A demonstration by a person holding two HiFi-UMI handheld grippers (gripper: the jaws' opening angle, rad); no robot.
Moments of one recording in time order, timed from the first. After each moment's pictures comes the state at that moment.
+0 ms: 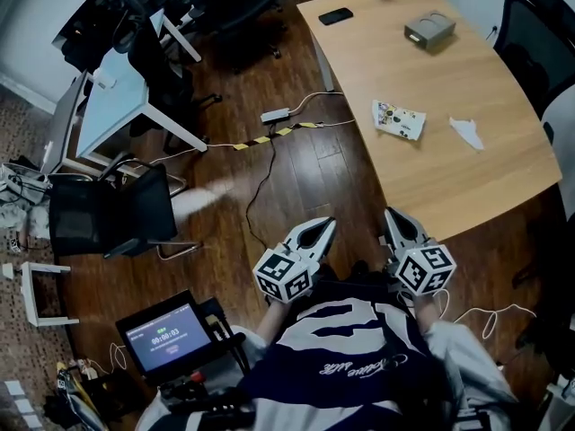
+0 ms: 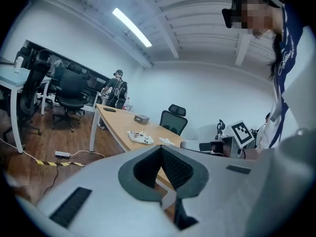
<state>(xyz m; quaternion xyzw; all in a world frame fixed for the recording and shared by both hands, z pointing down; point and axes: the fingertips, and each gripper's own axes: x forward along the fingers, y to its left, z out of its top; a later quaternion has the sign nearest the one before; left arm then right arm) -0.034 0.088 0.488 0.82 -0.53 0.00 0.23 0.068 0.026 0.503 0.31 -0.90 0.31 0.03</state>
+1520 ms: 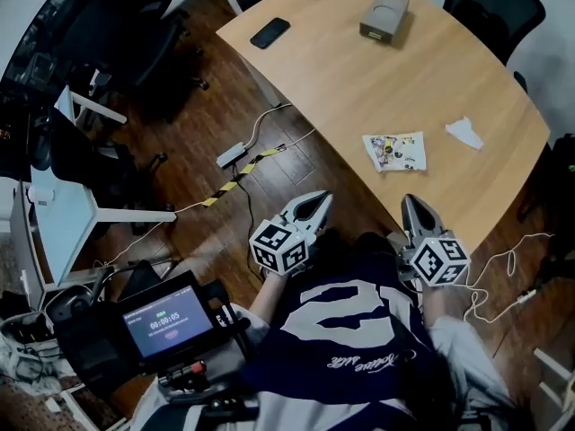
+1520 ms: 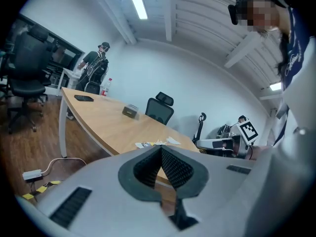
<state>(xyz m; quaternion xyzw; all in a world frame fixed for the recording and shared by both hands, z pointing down) -0.163 -0.180 0.528 0.90 -0.33 0.05 0.27 0.009 -0.164 0.525 0.55 -0.77 0.32 0.00</state>
